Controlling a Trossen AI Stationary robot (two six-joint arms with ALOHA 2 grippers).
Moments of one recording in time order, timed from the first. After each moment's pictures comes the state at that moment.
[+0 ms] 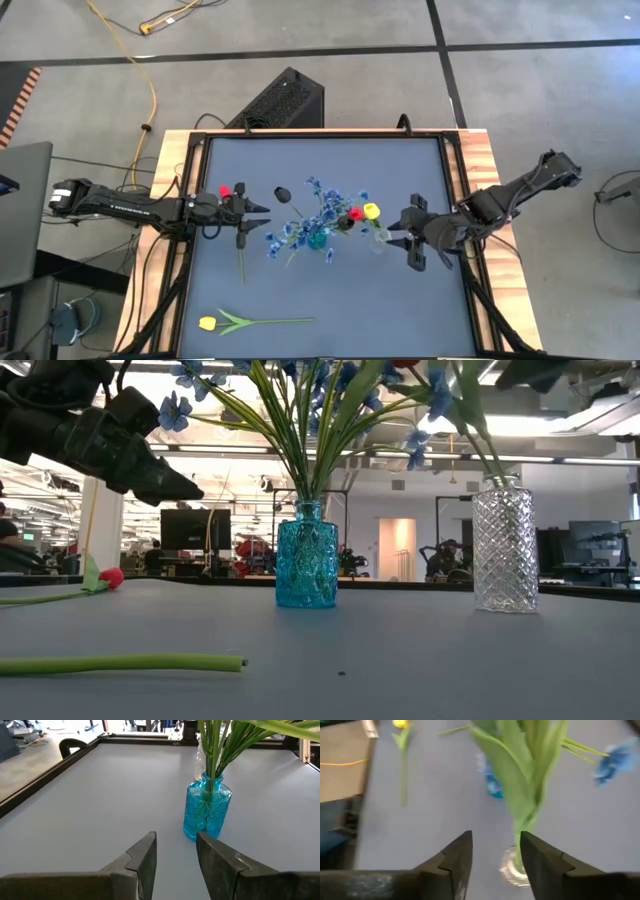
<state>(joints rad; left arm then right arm) -0.01 0.74 0.14 0.34 -0.14 -0.05 0.48 1.06 1.03 -0.75 0.39 0.56</state>
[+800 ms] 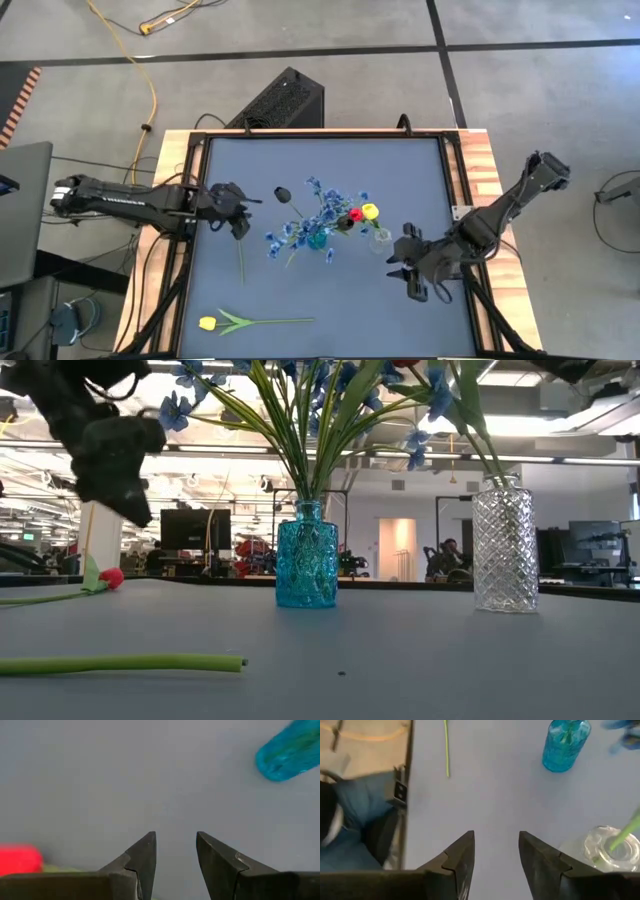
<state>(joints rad) -0.01 0.82 0.53 -0.64 -0.26 -0.66 0.65 1.23 1.09 -0.73 0.31 0.68</state>
